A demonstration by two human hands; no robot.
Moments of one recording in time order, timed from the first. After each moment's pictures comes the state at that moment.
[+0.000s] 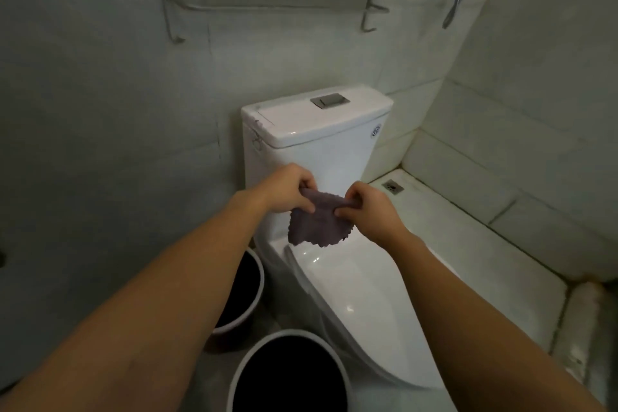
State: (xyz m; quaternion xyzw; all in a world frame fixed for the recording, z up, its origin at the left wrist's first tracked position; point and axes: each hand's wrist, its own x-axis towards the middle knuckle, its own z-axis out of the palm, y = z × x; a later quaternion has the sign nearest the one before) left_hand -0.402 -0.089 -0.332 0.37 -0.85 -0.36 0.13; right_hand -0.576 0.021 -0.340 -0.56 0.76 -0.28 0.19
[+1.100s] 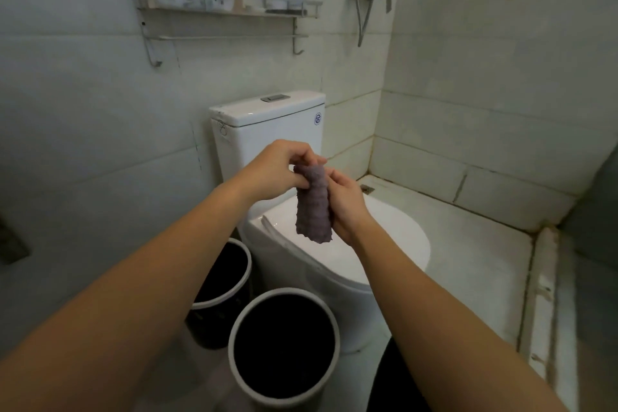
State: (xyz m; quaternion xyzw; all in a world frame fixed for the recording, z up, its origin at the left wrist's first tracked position) left_hand -0.387 0.118 -0.302 0.20 -0.86 -0.38 0.28; right_hand -0.510 0.209 -0.354 -0.34 0.49 -0.69 0.41
